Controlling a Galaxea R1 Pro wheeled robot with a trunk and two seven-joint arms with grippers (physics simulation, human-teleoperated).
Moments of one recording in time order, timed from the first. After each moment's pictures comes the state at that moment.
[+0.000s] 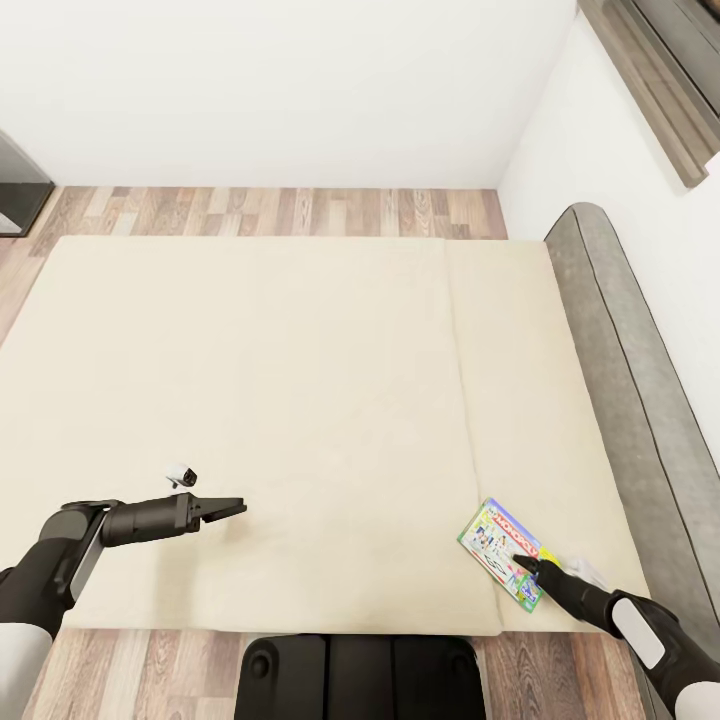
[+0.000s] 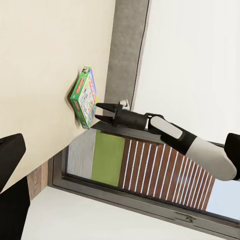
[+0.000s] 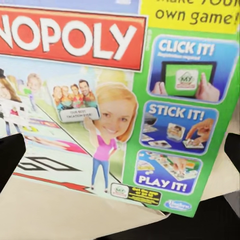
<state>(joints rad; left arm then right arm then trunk) -0.61 0.32 0.14 -0.96 0.10 0.91 -1.57 -0.54 -0.31 -0.16 -0.50 -0.62 0.47 0.39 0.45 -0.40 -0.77</state>
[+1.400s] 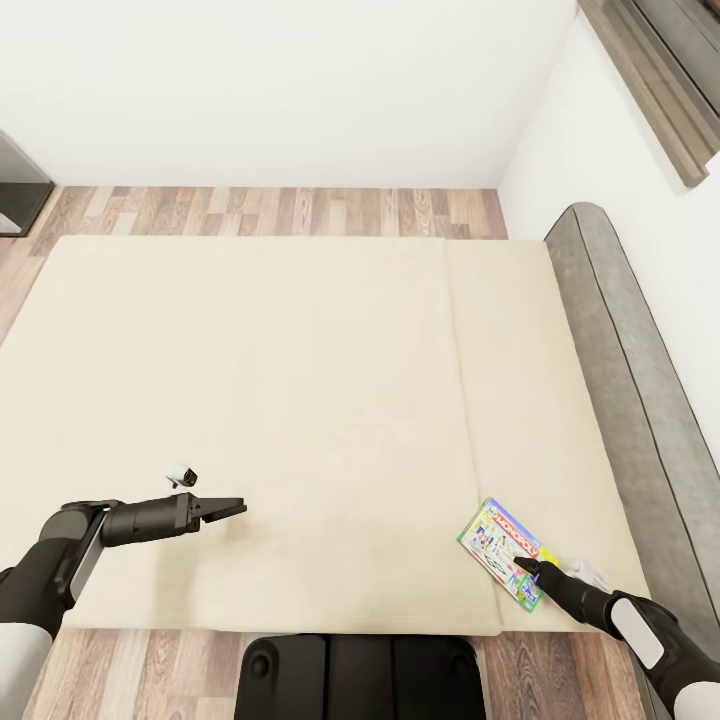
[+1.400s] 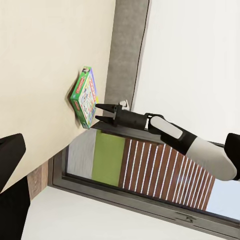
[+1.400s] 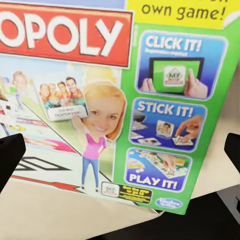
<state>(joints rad) -0.61 0.32 0.14 -0.96 0.10 0.91 -1.57 -0.54 -0.31 -0.16 -0.50 -0.62 0.47 0.36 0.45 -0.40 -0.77</state>
